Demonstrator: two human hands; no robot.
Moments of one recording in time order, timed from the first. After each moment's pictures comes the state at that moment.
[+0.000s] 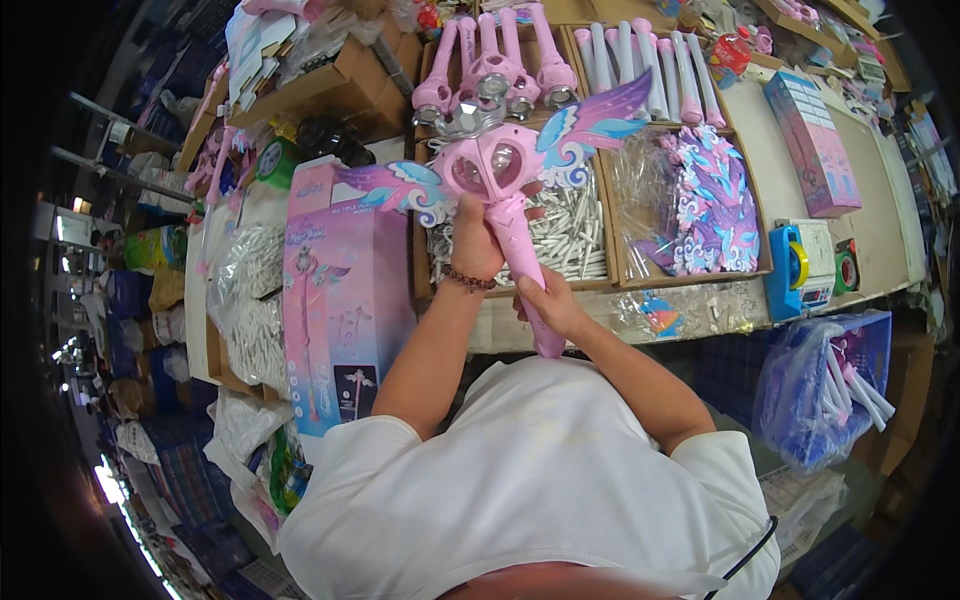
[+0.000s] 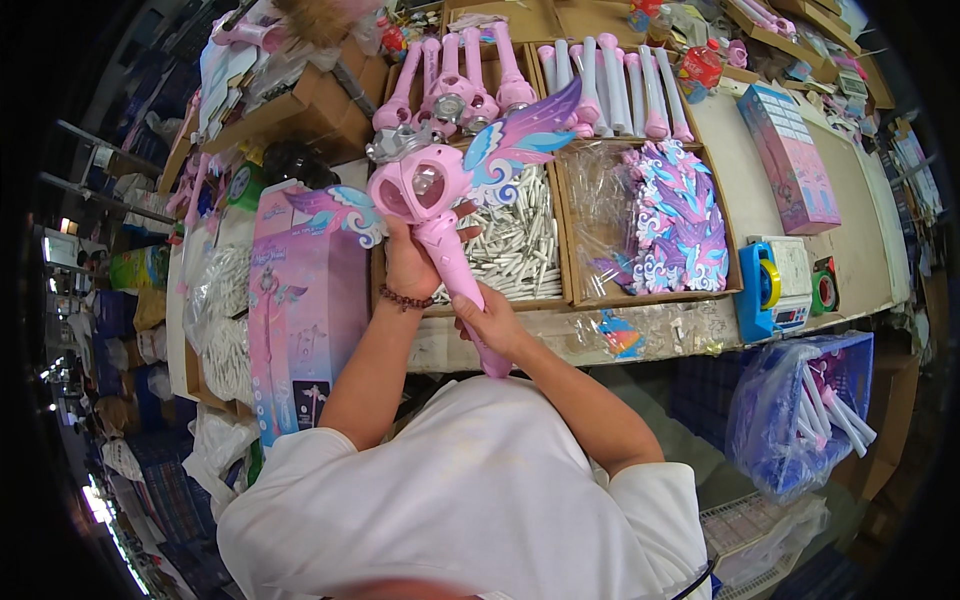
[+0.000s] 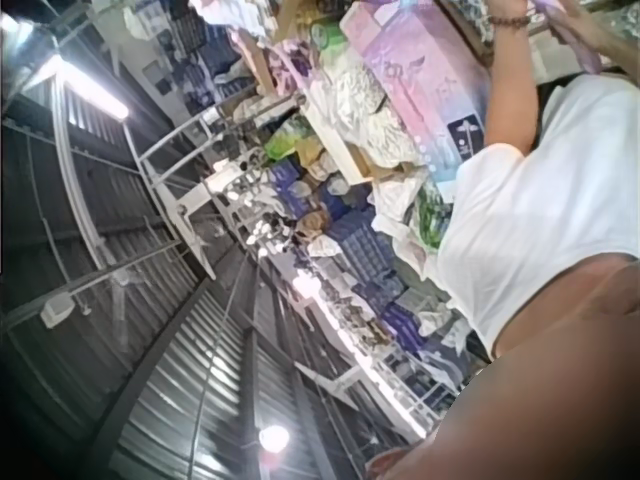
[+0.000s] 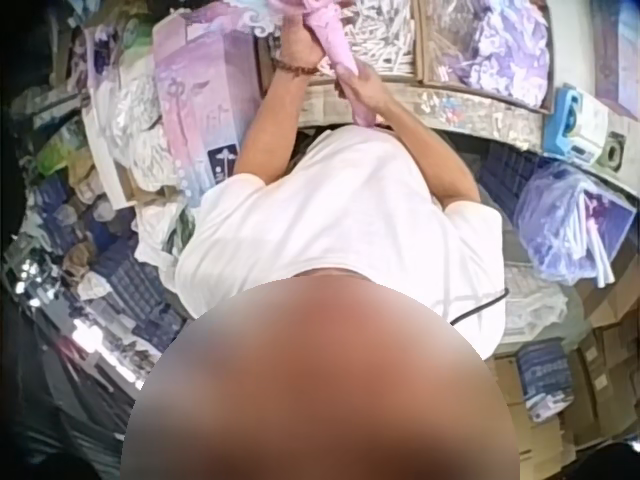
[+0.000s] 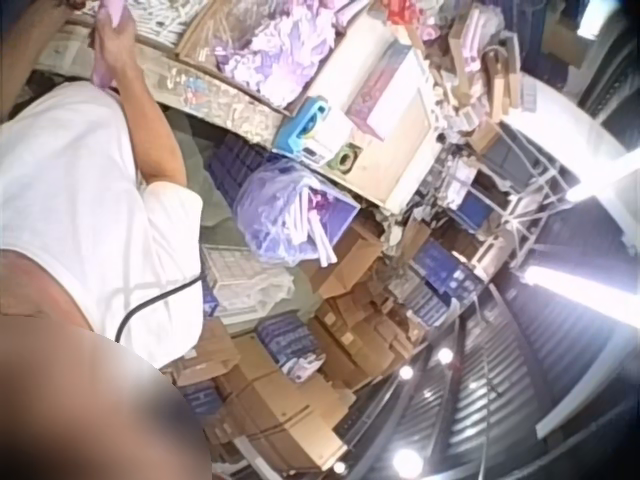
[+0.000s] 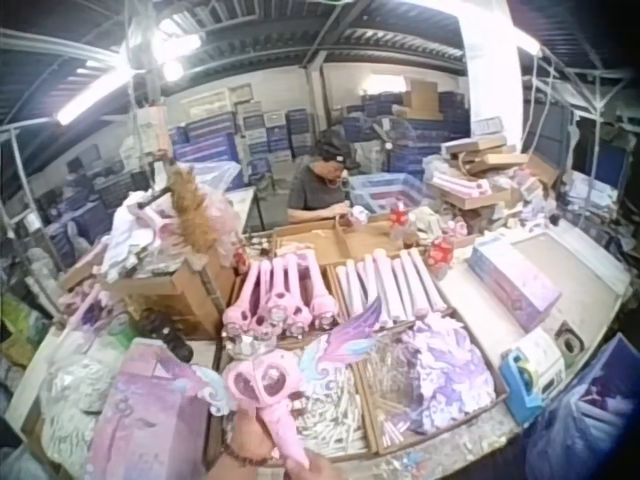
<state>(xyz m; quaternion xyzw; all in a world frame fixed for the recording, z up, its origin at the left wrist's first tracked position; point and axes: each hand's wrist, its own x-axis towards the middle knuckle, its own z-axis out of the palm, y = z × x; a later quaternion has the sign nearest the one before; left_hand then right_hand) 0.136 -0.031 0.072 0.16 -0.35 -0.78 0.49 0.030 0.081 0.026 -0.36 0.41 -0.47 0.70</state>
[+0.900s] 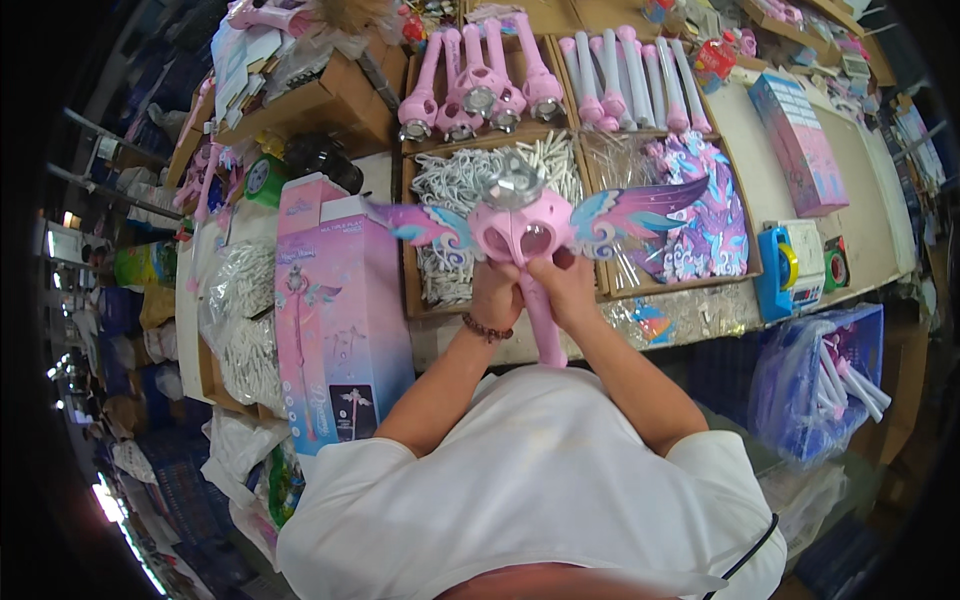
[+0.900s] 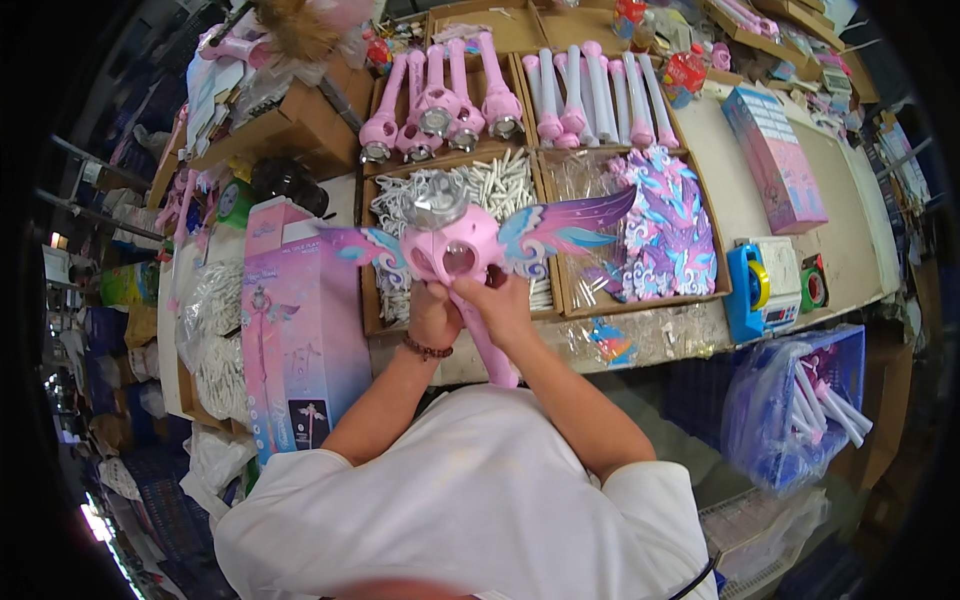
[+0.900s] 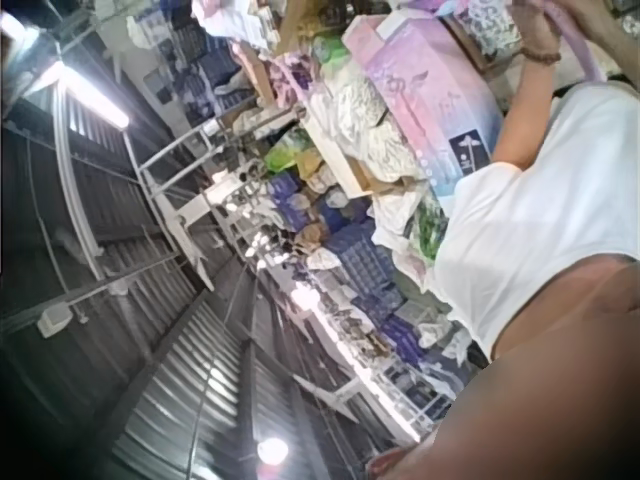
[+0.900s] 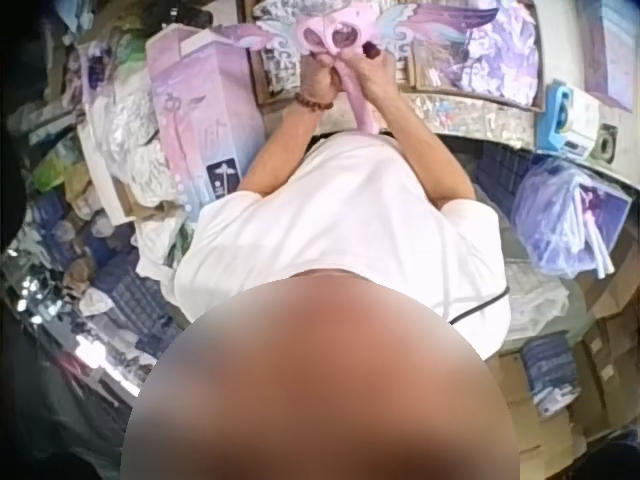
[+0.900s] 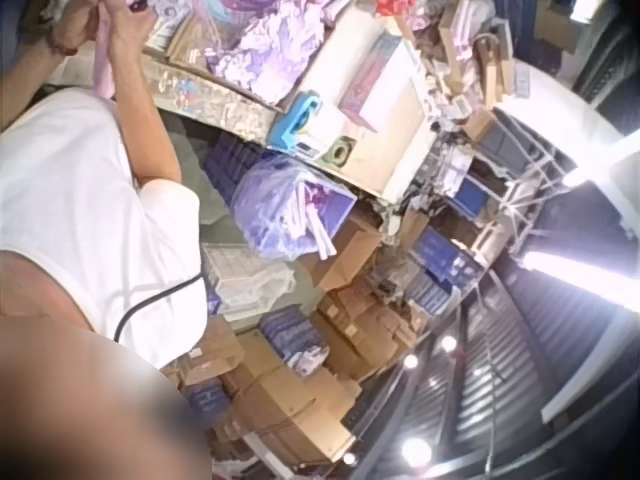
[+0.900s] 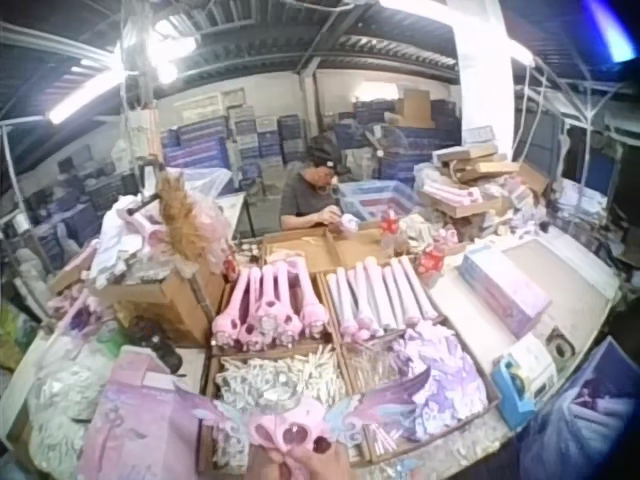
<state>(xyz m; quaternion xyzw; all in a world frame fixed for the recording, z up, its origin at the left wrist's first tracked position) 0.125 0.015 0.035 0.19 -0.31 -0.79 0.50 0.016 0.052 0.058 -0.27 0.39 -0.66 0.58</state>
